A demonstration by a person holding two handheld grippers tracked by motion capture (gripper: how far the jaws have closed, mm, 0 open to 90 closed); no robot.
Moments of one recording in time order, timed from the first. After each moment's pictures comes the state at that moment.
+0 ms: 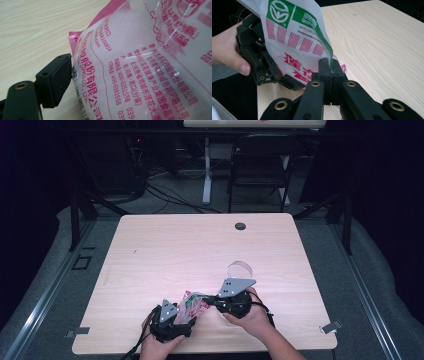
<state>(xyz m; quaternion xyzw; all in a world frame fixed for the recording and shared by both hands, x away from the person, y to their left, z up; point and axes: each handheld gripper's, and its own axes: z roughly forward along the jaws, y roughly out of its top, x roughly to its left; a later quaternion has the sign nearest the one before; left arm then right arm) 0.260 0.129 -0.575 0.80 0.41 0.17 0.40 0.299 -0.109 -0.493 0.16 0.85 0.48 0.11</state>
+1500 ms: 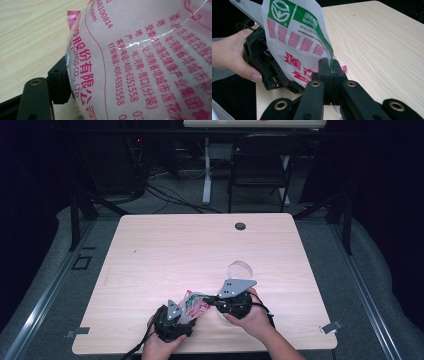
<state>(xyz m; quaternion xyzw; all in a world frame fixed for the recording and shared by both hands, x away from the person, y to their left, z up) 0.267 0.123 -0.588 0.83 0.41 0.17 0.35 0.298 -0.110 -0.495 0.17 0.85 0.48 0.11</state>
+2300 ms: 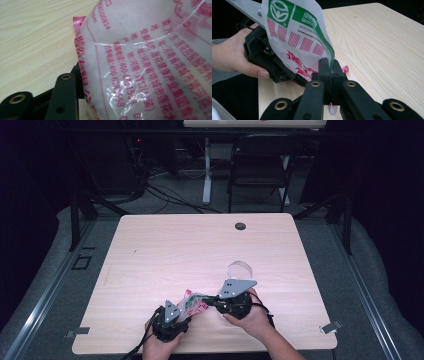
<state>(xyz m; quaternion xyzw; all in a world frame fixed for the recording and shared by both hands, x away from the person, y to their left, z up) 0.262 0.126 -0.583 0.82 0.40 0.20 0.36 0.297 -0.110 -0.494 0.16 0.85 0.49 0.11</state>
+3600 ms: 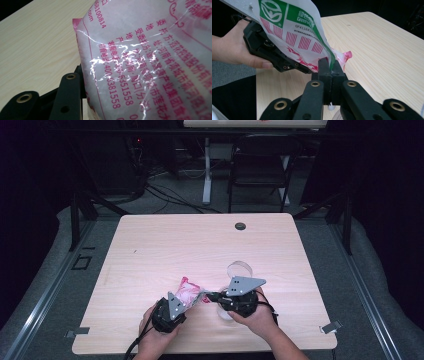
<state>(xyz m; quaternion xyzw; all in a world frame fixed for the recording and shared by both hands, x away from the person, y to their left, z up) 0.272 0.119 -0.549 0.83 0.34 0.30 0.32 0.296 -0.123 -0.482 0.17 0.83 0.51 0.12</state>
